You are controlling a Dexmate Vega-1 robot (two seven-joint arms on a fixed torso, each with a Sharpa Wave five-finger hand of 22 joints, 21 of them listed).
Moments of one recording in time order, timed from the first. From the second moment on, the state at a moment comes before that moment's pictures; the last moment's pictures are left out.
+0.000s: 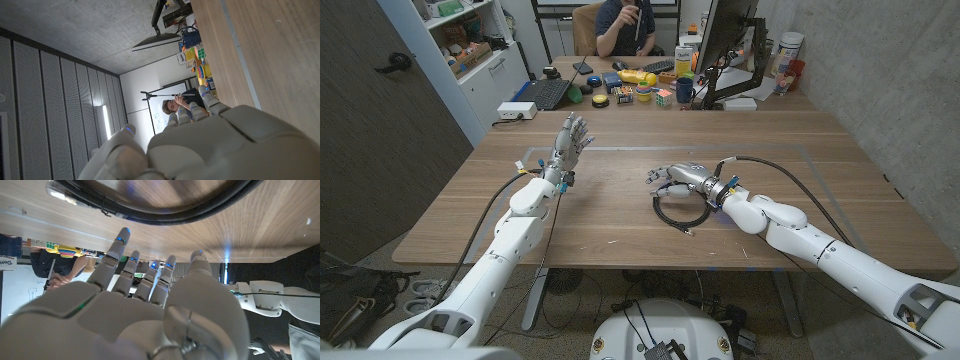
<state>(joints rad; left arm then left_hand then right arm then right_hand) 0.89 0.38 0.16 -1.35 -0.48 -0.22 -0.15 0.02 0.06 0.20 0.16 0.40 -0.15 -0.05 0.19 0.18 -0.11 -0.04 0.19 0.18 -0.10 -0.02 0.23 0.18 -0.02 0.00 0.49 0.18 -0.76 -0.66 -0.72 -1.55 -0.66 0.27 -0.13 0.71 0.07 0.04 -0.15 0.41 0.60 -0.23 0.22 0.18 0.42 -0.22 0.19 0.18 0.42 -0.04 0.20 0.17 0.62 0.05 0.27 0.17</state>
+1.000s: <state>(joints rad) 0.89 0.38 0.16 -1.34 -0.49 -0.22 -0.17 0.02 0.06 0.19 0.16 0.40 -0.15 -0.05 0.19 0.18 -0.11 -0.04 0.19 0.18 -0.10 -0.02 0.23 0.18 -0.01 -0.01 0.48 0.18 -0.77 -0.66 -0.72 -1.58 -0.66 0.24 -0.12 0.73 0.07 0.05 -0.15 0.40 0.61 -0.22 0.22 0.18 0.43 -0.22 0.19 0.18 0.44 -0.04 0.20 0.17 0.64 0.03 0.26 0.17</state>
